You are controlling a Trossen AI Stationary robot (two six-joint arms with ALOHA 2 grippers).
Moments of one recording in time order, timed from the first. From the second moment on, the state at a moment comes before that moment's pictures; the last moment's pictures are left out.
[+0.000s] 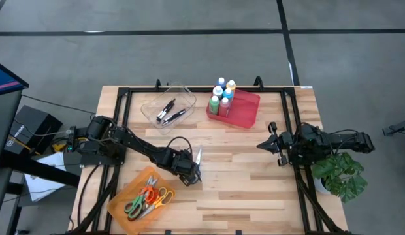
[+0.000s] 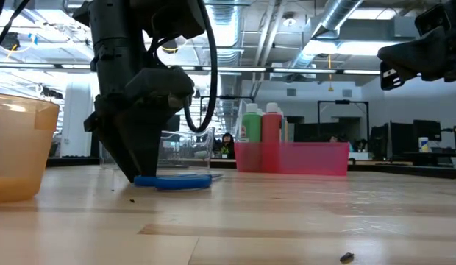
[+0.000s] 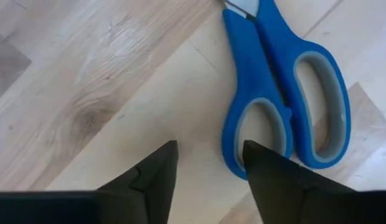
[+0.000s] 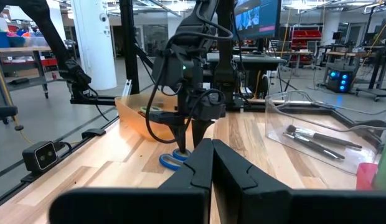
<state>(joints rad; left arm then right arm) -0.29 1.85 1.06 -0.55 -0.10 -1.06 0.04 0.01 0.01 0.03 -0.10 0.00</state>
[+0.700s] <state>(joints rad) -0.29 1.87 1.07 -0.75 -0.05 -0.91 0.04 0.01 0.01 0.03 -0.10 0.00</state>
